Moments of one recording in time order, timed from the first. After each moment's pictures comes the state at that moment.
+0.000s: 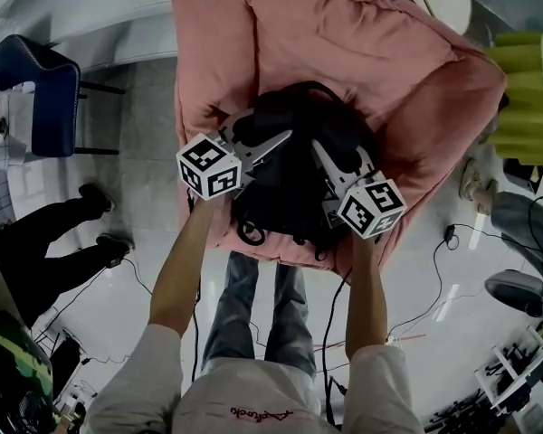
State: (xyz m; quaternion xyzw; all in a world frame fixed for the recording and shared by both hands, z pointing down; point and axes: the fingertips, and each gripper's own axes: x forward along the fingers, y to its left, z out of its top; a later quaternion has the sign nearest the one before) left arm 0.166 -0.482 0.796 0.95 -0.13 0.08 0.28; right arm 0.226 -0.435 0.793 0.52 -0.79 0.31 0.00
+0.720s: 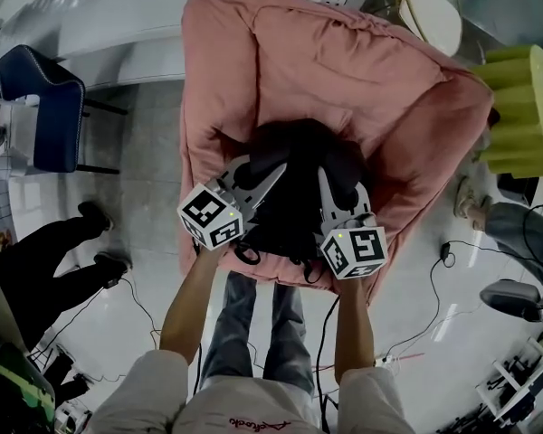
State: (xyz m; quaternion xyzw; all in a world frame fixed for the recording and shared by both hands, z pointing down) left arm 0.156 -0.448 0.746 0.96 -0.16 0.04 0.24; right arm 0.227 -0.417 0.748 0.62 -0.75 0.22 0.04
